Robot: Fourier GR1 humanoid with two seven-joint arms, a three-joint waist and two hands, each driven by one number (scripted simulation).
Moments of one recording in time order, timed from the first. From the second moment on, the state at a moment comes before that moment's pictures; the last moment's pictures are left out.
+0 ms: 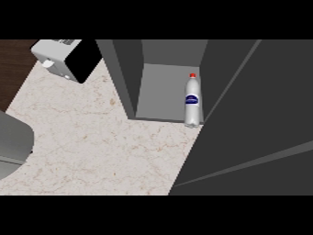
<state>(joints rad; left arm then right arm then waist) 0.50 0.74 0.13 -1.87 0.89 -0.31 -0.41 0.17 -0.41 0.55 -2.35 -0.49 0.37 0.28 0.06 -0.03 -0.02</state>
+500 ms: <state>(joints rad) 0.53 0.78 0.20 -1.83 0.94 -0.39 -0.42 -0.05 -0.26 0.64 -2.32 -0.39 0.26 0.45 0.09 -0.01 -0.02</state>
